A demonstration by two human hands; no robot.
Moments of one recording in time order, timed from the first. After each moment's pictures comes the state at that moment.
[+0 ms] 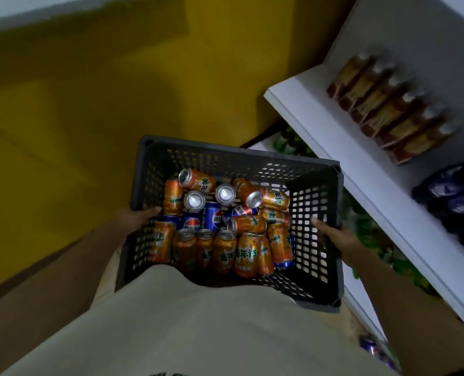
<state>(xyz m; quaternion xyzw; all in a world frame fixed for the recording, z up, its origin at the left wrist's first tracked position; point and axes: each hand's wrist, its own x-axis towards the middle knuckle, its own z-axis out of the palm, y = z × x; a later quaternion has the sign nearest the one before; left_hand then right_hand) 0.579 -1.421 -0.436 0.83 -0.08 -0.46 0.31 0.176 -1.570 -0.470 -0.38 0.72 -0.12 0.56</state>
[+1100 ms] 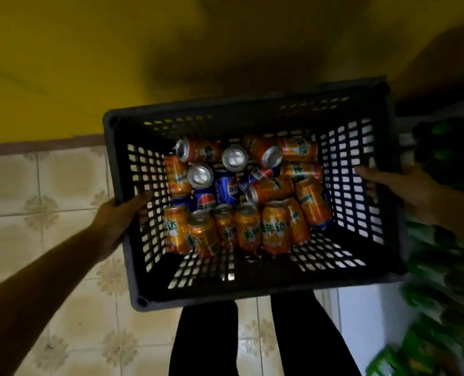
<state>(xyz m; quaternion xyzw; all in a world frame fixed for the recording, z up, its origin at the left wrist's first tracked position) 0.576 -1.511 -0.706 0.78 0.20 -0.43 0.40 0.354 -1.905 -0.708 -0.56 0.56 0.17 0.58</state>
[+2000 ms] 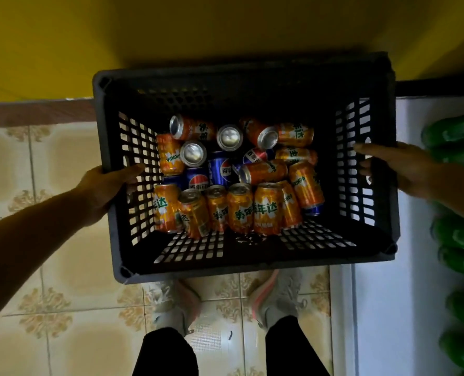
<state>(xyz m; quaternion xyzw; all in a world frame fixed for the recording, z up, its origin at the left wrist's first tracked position) 0.617 -1.579 -0.949 0.79 0.22 -0.42 0.38 0.387 -1.970 -0.936 -0.56 0.58 0.18 0.56</state>
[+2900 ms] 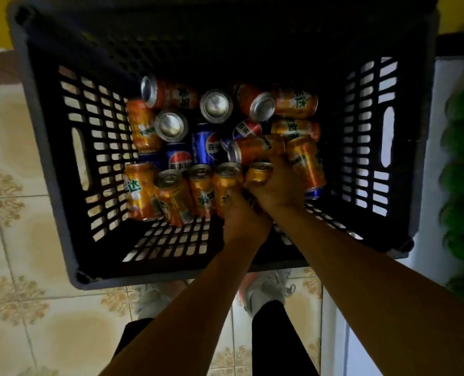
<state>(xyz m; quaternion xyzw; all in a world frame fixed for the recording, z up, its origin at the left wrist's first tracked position) 0.419 -1.715 -1.038 0.79 0.06 -0.49 0.36 0.415 -1.802 -1.059 -0.75 0.50 0.22 0.37</state>
